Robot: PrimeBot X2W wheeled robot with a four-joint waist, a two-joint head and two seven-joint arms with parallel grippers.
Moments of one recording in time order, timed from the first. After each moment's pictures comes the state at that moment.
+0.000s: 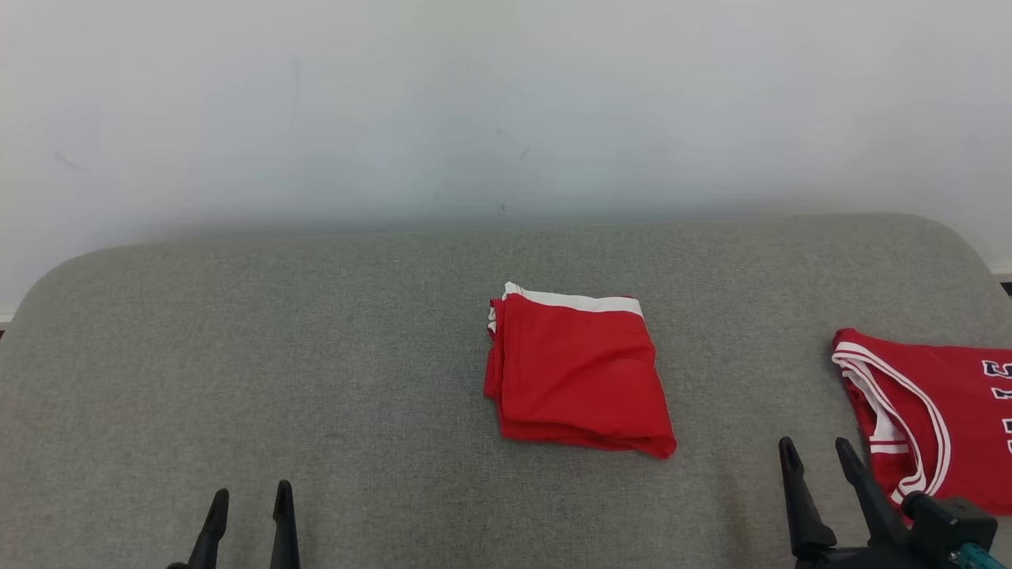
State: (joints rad) left arm 0.09 0.05 0.01 0.13 -0.25 -0.06 -0.26; right arm 0.04 -0.14 0.02 0.15 0.34 0.13 -0.12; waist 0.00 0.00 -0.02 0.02
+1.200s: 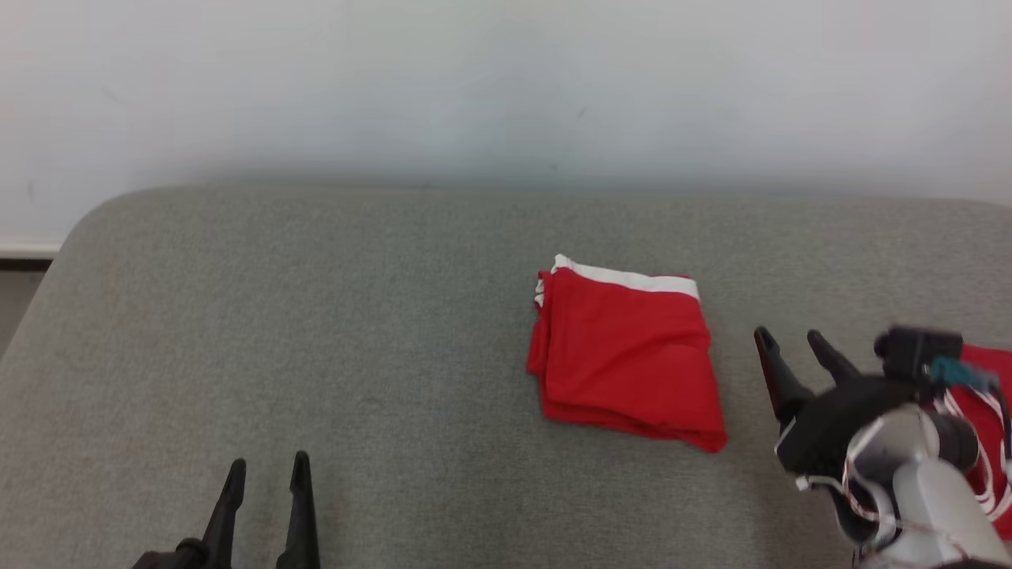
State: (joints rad) left arm 0.06 0.05 -0.03 0.09 -0.27 -0.05 -0.26; right arm -0.31 -0.14 -0.01 0.32 0.39 0.13 0.22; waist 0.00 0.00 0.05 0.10
